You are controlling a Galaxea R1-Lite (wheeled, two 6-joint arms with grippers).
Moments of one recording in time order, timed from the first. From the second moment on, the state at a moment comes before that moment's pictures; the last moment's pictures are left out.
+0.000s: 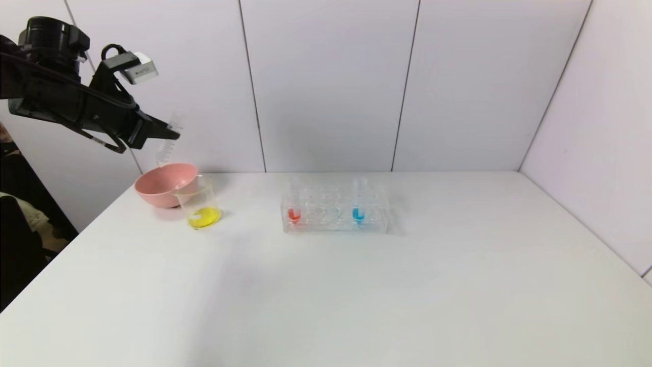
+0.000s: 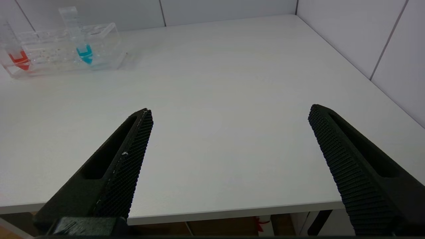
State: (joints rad) left arm 0.13 1.97 -1.99 0.59 -0.50 0.63; right arm 0.00 0.00 0.00 0.00 -0.04 0.10
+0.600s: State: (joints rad) left arm 0.21 2.05 -1.98 0.41 -0.47 0.47; right arm 0.00 0.00 0.00 0.00 -0.04 0.10
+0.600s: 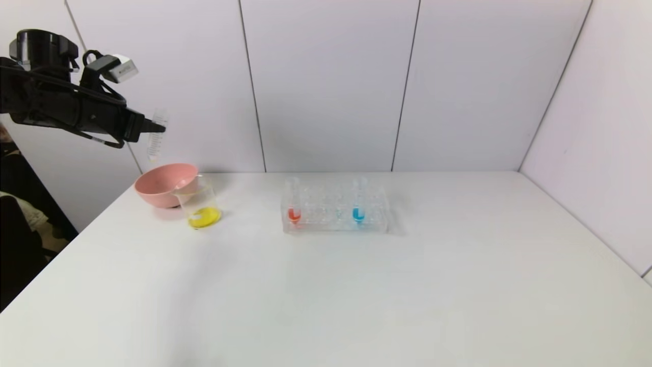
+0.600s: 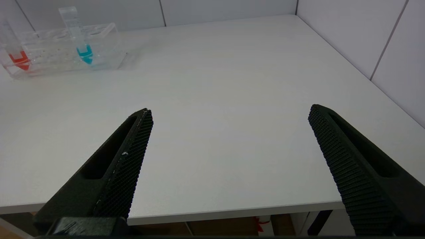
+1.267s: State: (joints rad) left arm 0.24 2.18 -1.98 0.35 -0.40 0.47; right arm 0.00 0.00 0.00 0.00 -0.04 0.10
